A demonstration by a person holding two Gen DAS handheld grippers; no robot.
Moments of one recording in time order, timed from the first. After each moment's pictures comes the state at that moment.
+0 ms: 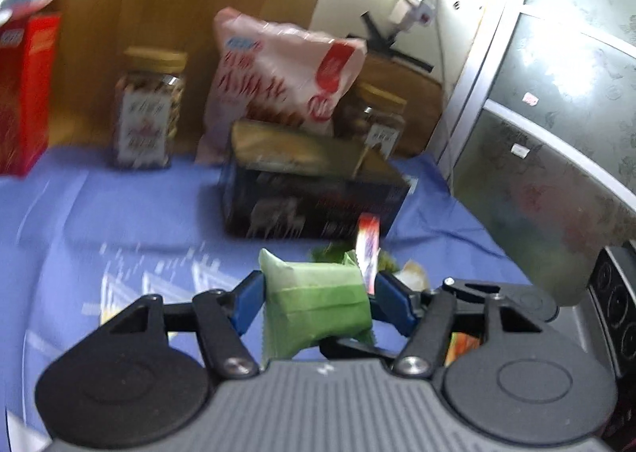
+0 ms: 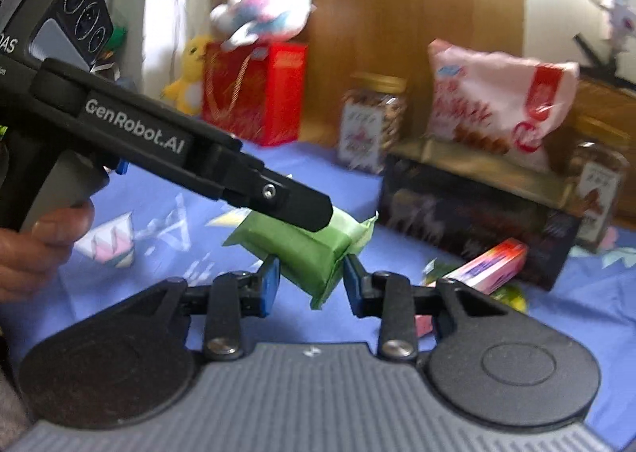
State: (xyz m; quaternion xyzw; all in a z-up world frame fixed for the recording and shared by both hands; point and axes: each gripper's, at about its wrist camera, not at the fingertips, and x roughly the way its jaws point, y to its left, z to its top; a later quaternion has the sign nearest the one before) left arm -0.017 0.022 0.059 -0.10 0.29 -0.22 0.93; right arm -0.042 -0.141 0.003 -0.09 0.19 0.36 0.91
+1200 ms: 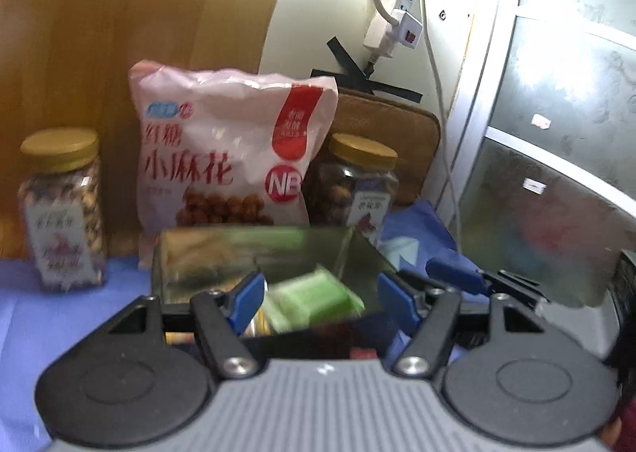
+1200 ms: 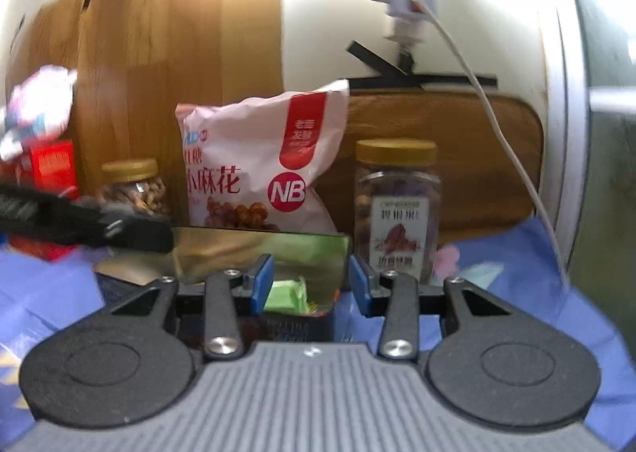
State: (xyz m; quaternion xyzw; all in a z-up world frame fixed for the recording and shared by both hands) left arm 0.090 -0.032 0.078 -0.07 0.24 -0.24 0.94; right arm 0.065 -0.235 0.020 0.04 0.14 0.13 0.98
